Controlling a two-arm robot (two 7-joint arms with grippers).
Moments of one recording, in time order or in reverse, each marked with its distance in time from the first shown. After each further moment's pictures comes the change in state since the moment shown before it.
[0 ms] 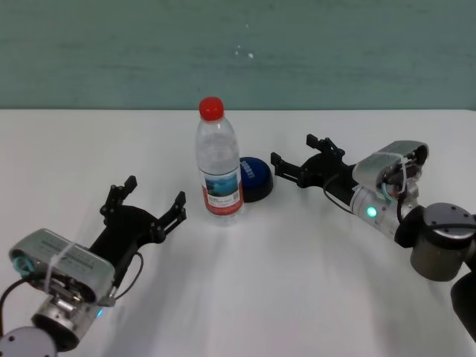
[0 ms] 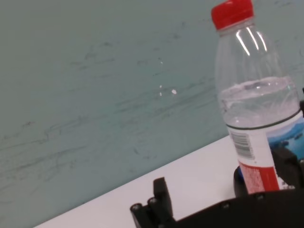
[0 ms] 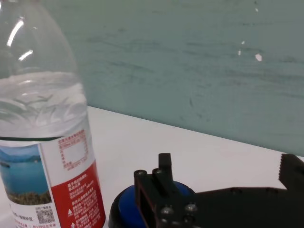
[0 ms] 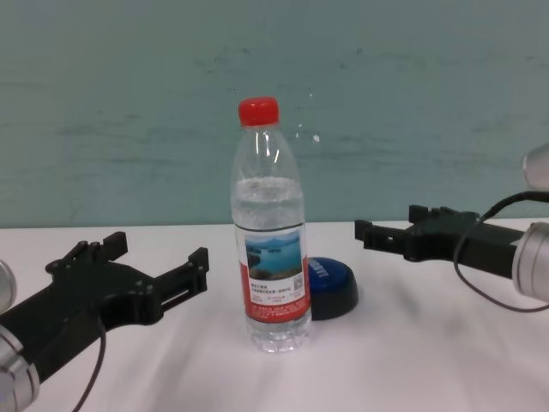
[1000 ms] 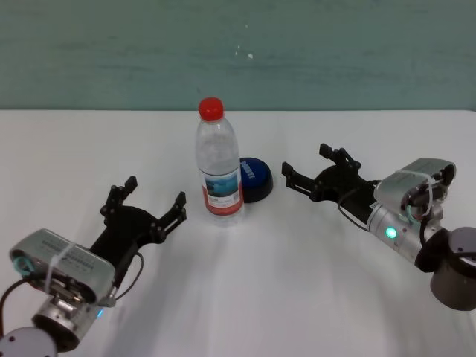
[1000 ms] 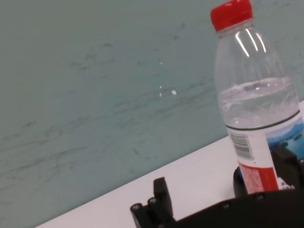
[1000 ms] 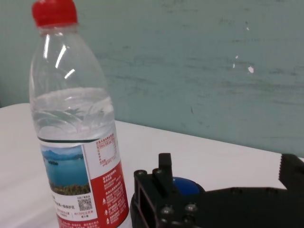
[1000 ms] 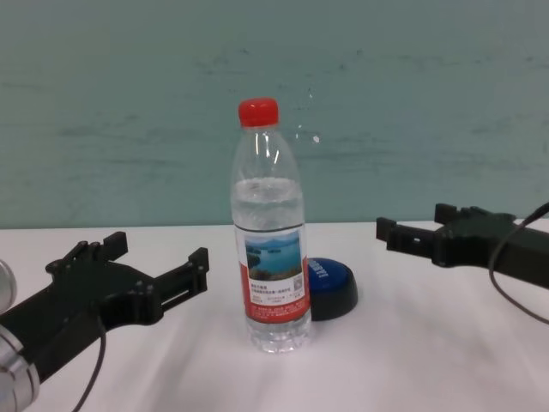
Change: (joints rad) left arm 0.000 0.000 0.000 0.000 0.000 0.000 0.000; right arm -0.159 0.050 0.042 -0.224 0.021 0.037 -0.040
